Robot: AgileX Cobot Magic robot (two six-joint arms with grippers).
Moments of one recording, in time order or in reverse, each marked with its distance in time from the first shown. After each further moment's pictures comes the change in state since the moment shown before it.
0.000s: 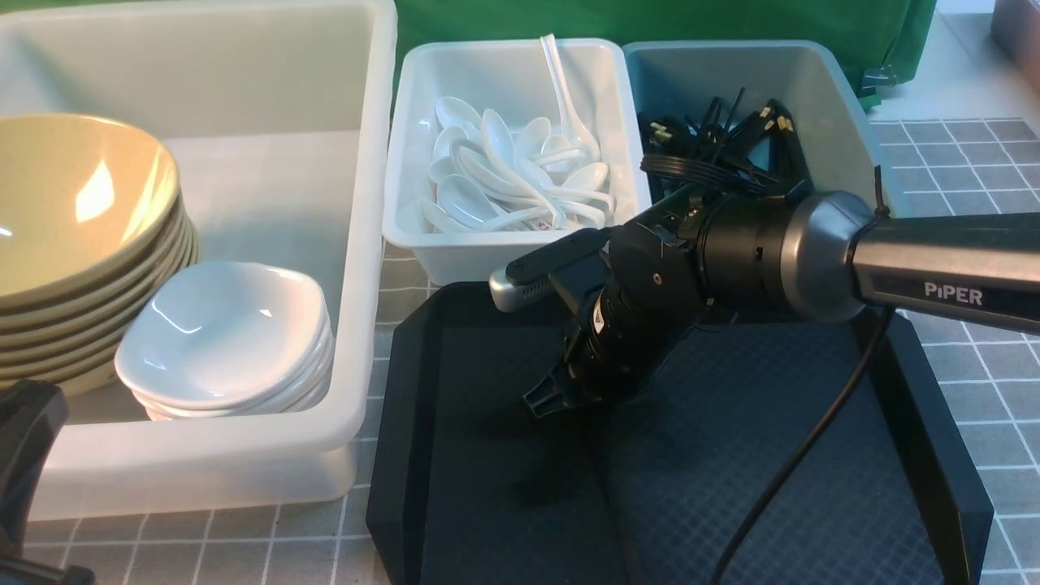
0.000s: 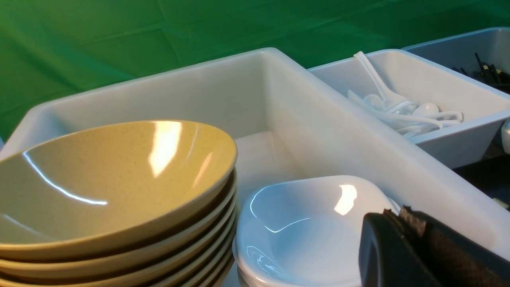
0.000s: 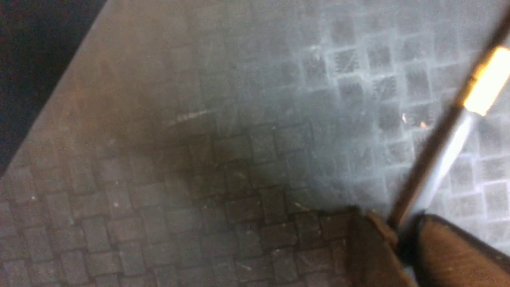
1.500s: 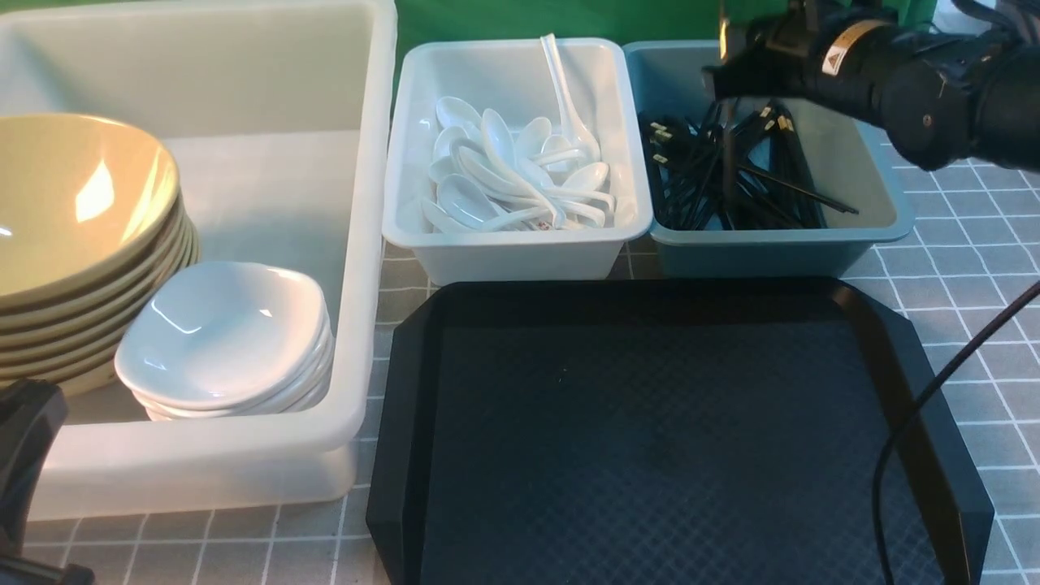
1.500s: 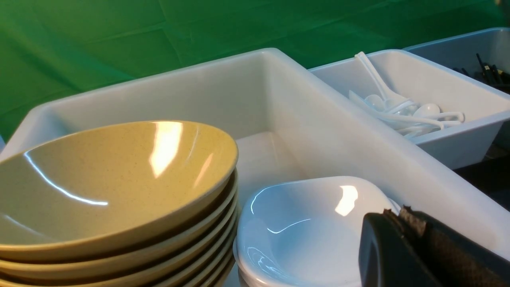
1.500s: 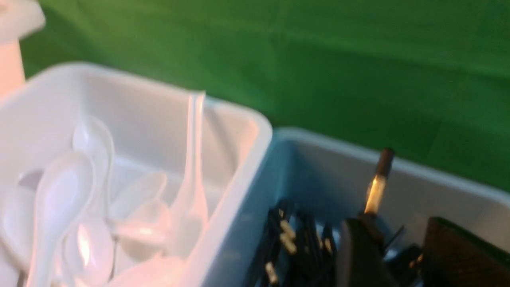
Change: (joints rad) right arm -0.427 -0.146 0.010 -0.146 -0.784 -0.085; left arm 0.000 0.000 0.000 0.000 -0.003 0.000
